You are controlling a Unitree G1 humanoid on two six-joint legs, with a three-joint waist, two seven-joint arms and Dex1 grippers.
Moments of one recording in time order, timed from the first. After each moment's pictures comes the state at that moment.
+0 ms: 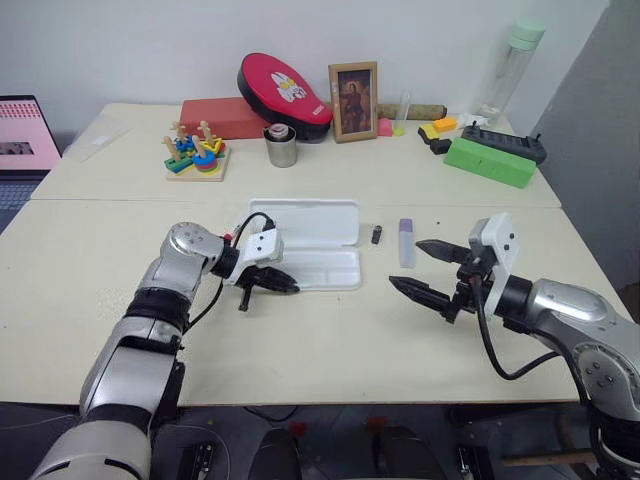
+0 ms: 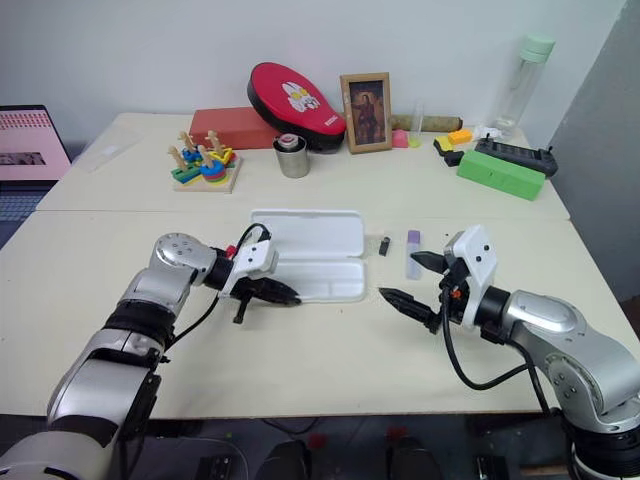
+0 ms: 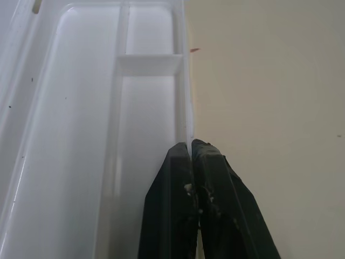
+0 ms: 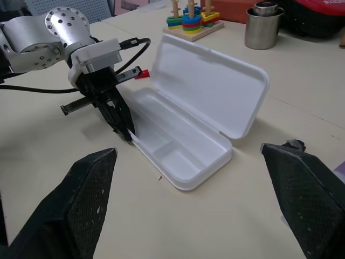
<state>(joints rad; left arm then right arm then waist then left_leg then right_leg) -0.74 0.60 -0.21 0.61 0.05 -0.04 -1.56 -0.22 -0.65 -0.11 -0.64 0.73 0.86 0.58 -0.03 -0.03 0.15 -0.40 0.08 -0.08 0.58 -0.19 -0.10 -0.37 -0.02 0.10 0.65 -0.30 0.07</state>
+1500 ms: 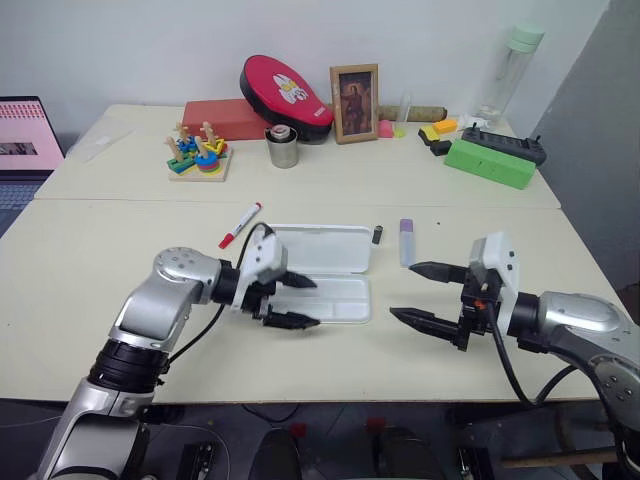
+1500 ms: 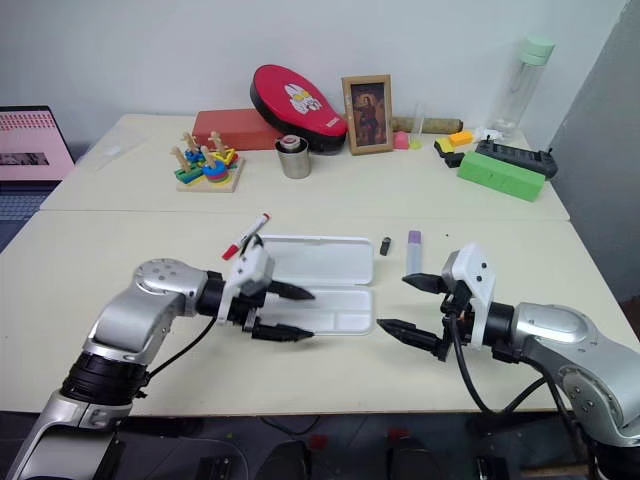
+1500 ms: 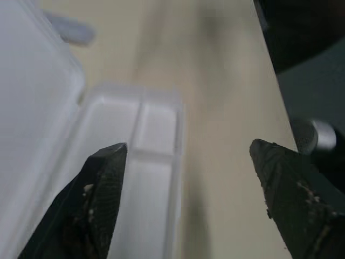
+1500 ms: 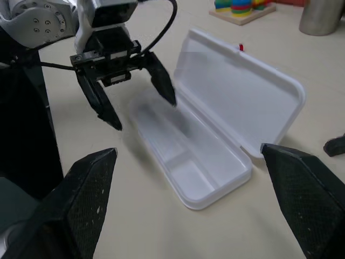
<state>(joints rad) -0.54 0.64 -0.07 -0.08 -0.35 0.62 -1.32 -0.21 -0.73 -0.14 -0.67 0.83 0.86 0.69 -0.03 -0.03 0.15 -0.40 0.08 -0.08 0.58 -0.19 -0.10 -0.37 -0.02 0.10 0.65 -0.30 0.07</state>
